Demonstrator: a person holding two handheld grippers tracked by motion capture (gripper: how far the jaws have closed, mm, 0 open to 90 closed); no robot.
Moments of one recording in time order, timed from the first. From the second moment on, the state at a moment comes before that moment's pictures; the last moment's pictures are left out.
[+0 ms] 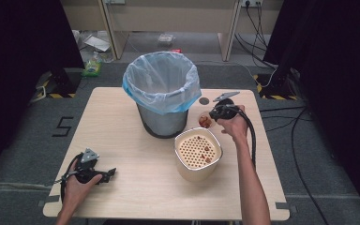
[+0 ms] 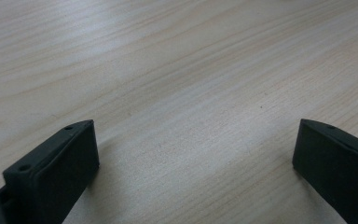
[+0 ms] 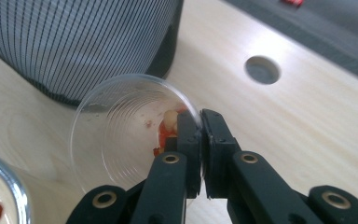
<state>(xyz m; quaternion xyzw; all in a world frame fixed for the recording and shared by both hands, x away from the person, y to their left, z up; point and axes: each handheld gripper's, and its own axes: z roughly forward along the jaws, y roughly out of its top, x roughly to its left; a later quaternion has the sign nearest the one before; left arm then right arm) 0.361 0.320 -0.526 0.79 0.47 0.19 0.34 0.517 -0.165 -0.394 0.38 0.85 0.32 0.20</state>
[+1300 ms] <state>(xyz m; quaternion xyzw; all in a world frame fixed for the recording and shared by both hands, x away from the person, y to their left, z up) 0.361 0.320 -0.526 0.79 0.47 0.19 0.35 0.461 -0.188 -0.339 0.34 0.81 0.37 0.31</state>
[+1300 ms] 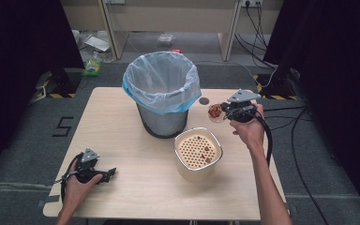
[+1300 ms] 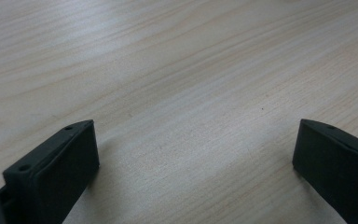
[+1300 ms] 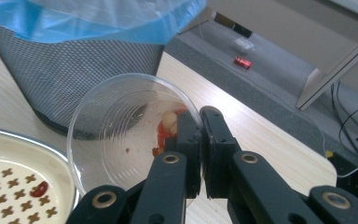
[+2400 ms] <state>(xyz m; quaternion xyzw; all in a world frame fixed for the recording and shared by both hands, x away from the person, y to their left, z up) 0.360 0.320 -0.526 0.79 0.47 0.19 0.34 0.373 -0.145 -0.376 0.19 0.71 0.44 0.52</state>
